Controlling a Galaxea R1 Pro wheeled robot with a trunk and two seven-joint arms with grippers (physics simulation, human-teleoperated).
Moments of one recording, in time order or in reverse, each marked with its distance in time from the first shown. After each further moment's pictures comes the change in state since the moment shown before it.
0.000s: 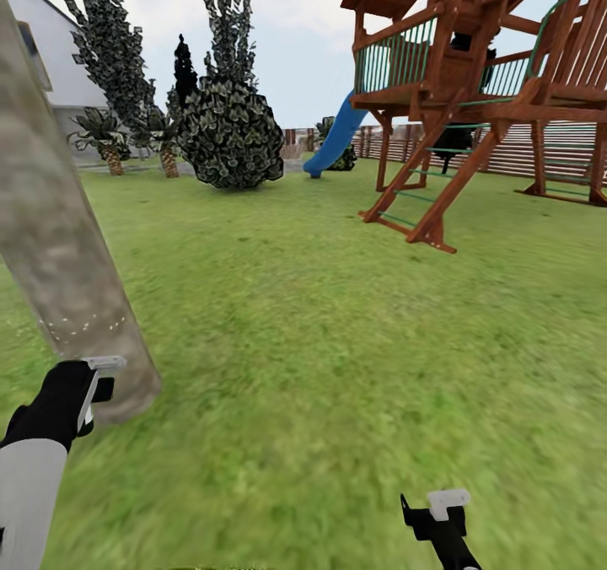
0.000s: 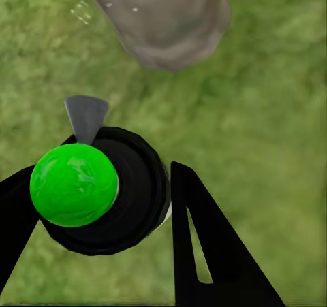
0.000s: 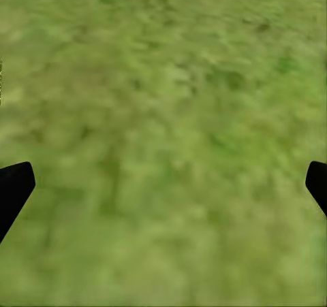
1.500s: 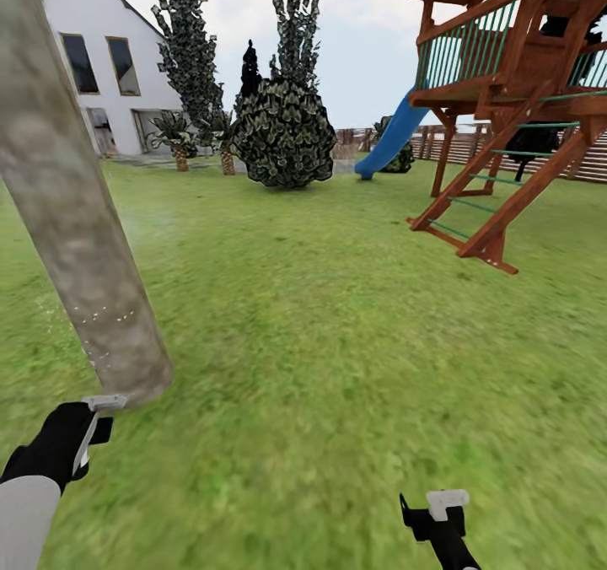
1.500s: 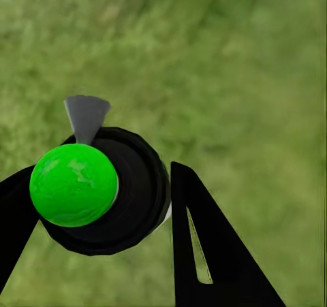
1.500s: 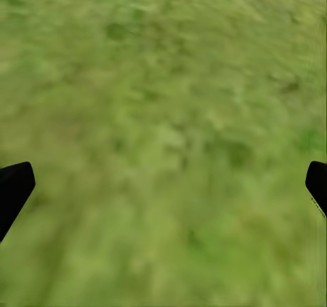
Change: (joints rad) left arm 0.104 0.003 0.013 0.116 0.002 -0.121 0.005; right arm 0.000 0.002 0.000 0.001 0.000 0.000 0.002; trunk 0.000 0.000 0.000
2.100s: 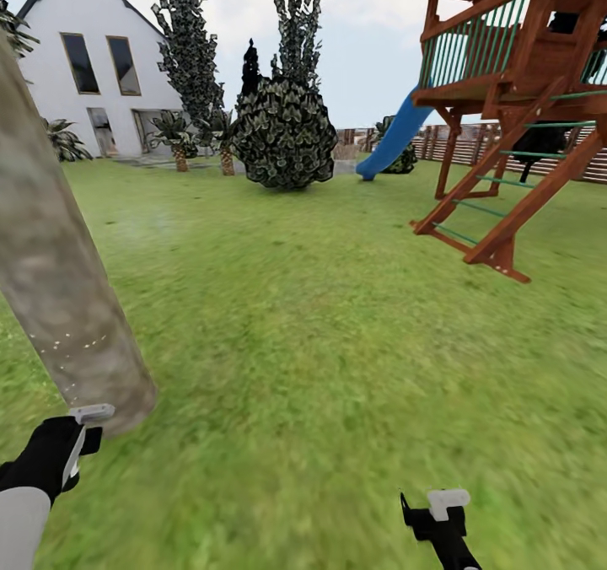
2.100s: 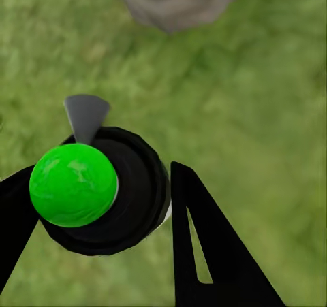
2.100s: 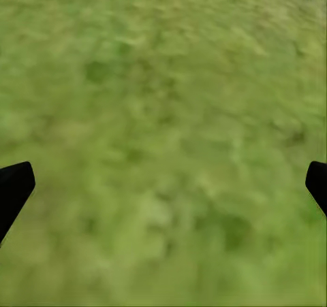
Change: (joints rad) left arm 0.024 0.010 0.087 0.036 -0.009 -0.081 0.013; right arm 0.000 -0.002 0.000 -0.001 0.000 0.000 -0.001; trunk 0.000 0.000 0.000
